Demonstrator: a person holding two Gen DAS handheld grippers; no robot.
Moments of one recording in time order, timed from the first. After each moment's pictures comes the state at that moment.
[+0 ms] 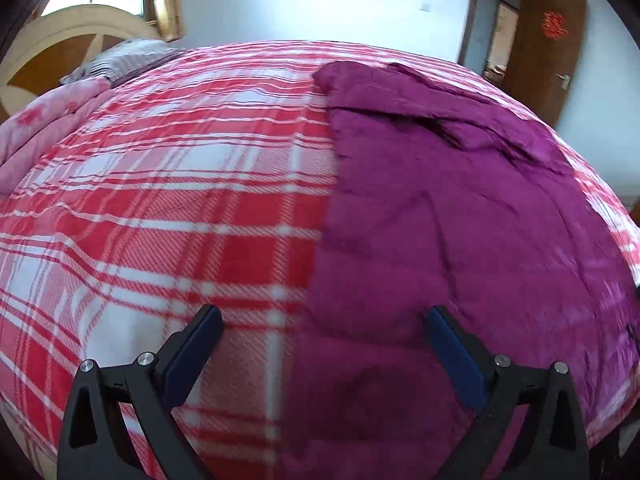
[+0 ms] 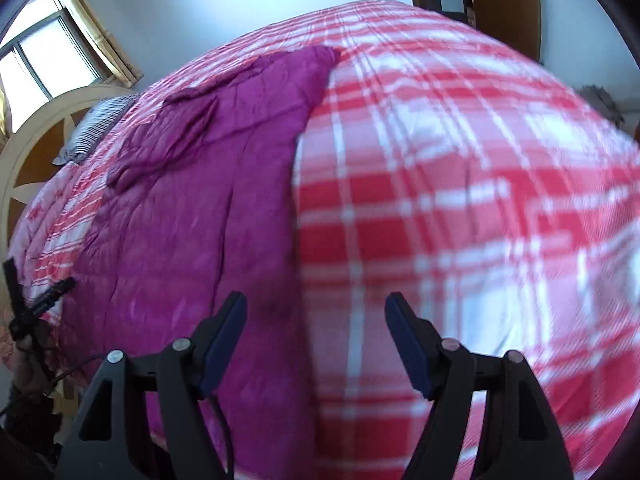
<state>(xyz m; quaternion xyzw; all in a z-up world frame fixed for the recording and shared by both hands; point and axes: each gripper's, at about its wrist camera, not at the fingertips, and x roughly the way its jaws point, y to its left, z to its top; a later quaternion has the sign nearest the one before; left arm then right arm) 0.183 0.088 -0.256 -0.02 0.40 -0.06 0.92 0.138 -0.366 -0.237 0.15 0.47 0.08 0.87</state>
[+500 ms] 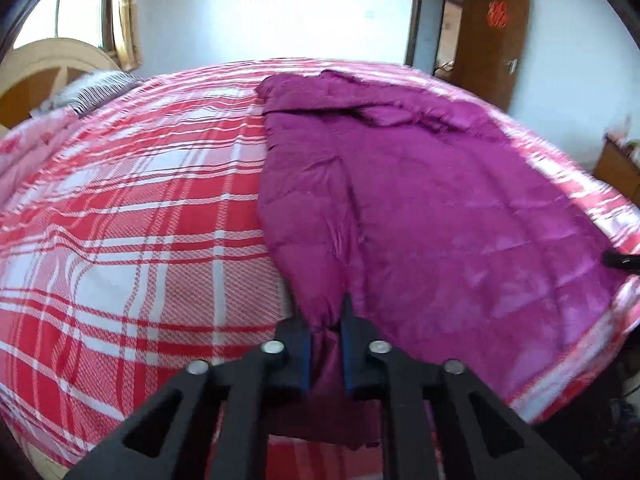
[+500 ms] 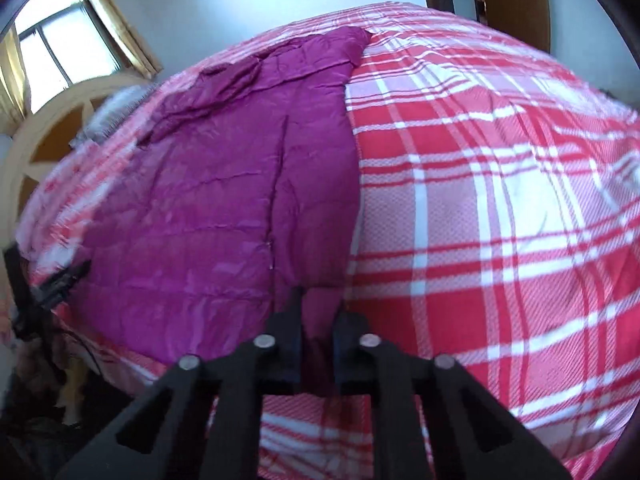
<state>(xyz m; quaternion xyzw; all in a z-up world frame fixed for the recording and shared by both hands) 0.118 0.078 -0.251 0.00 0.36 -0.13 0.92 0.082 -0.335 -0.249 0.16 0.44 0.11 0.87</state>
